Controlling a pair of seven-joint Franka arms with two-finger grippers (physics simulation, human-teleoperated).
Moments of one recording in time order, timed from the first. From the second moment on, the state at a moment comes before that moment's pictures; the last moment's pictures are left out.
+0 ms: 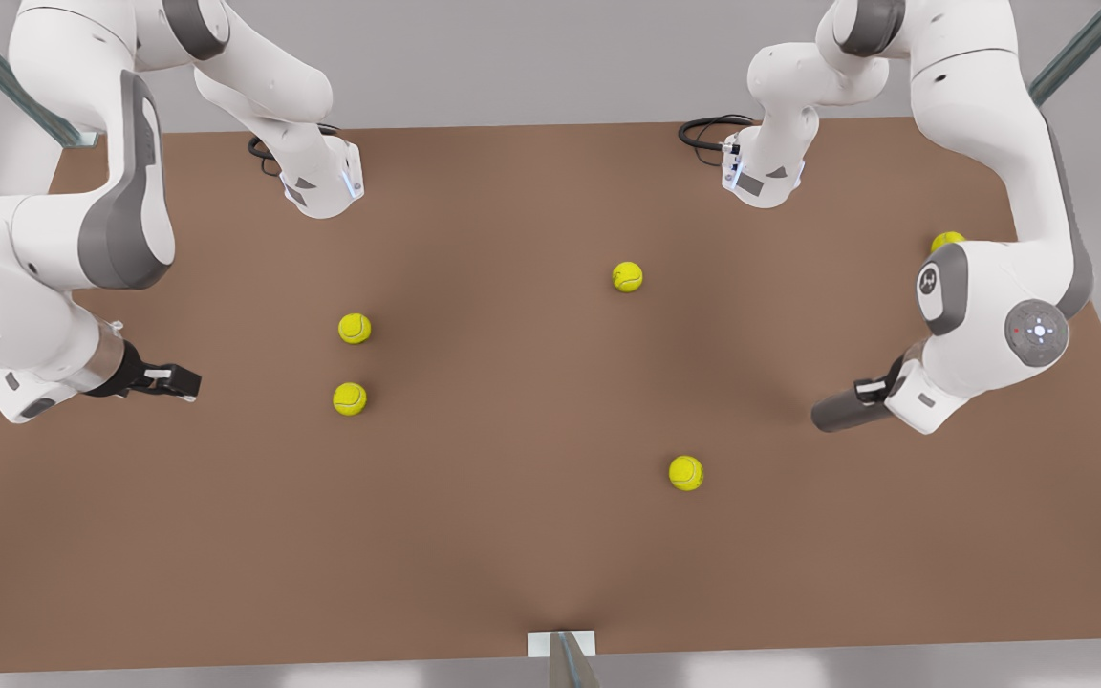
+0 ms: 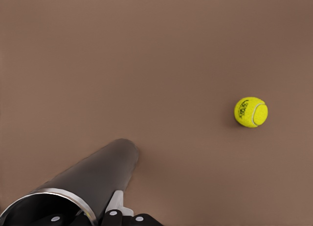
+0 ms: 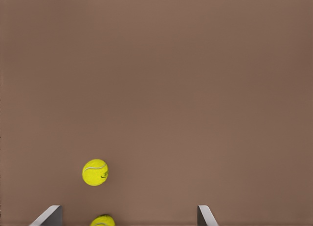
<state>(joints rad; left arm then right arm) -0.03 0.33 0.01 -1.58 -0.02 1.82 -0.07 -0.26 0.31 0.35 -1.32 -0.16 1.56 0.15</state>
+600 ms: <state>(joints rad) -0.03 0.40 0.01 -1.59 -0.01 1.85 -0.09 -0.25 0.33 0.35 -1.31 -0.20 1.66 0.14</state>
